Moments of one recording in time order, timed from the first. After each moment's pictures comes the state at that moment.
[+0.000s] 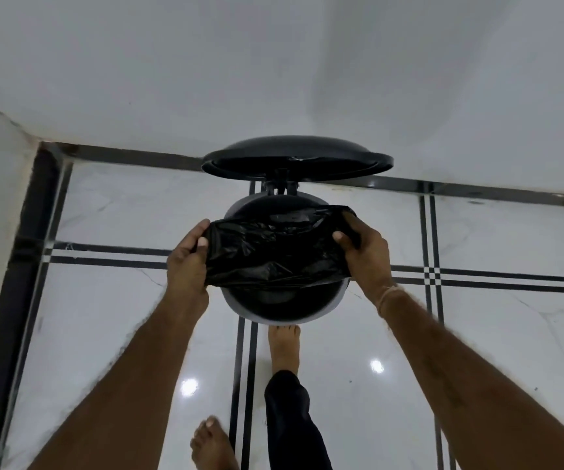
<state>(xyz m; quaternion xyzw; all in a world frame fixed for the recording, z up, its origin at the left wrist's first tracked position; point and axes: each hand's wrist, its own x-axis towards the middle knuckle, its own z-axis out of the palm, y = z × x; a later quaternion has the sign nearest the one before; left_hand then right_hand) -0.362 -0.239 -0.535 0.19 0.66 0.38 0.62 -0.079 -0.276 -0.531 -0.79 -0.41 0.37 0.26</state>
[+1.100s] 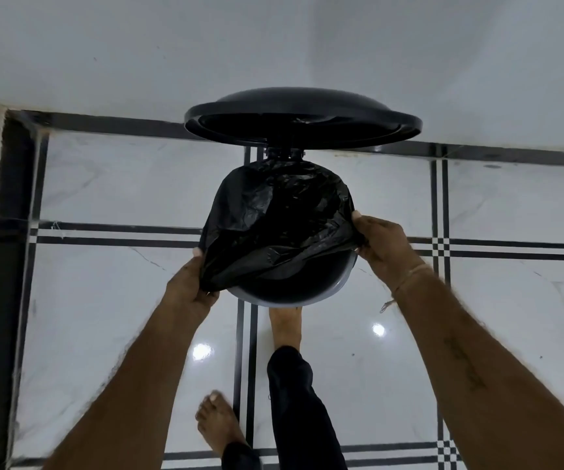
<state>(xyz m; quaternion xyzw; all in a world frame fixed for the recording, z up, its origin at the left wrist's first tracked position) -0.368 -0.272 -0.581 -0.06 0.68 0.29 0.67 -0.053 -0.277 -0.564 -0.75 -0.06 0.54 0.37</state>
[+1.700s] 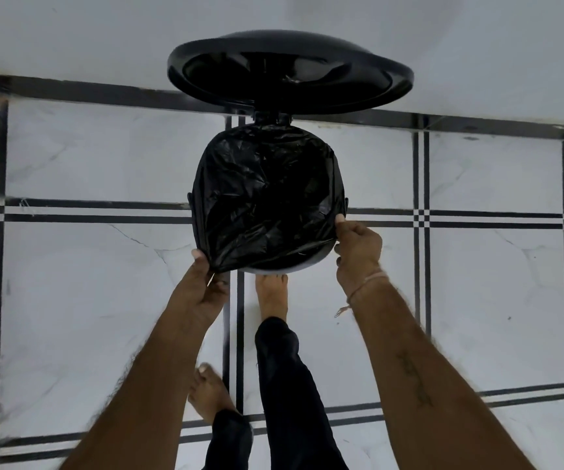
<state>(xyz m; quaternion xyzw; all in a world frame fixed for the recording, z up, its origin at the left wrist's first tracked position) -0.340 -0.328 -0.568 -0.11 0.64 0.30 0.70 -0.103 -0.334 -0.565 -0.82 0.06 0.41 0.40</state>
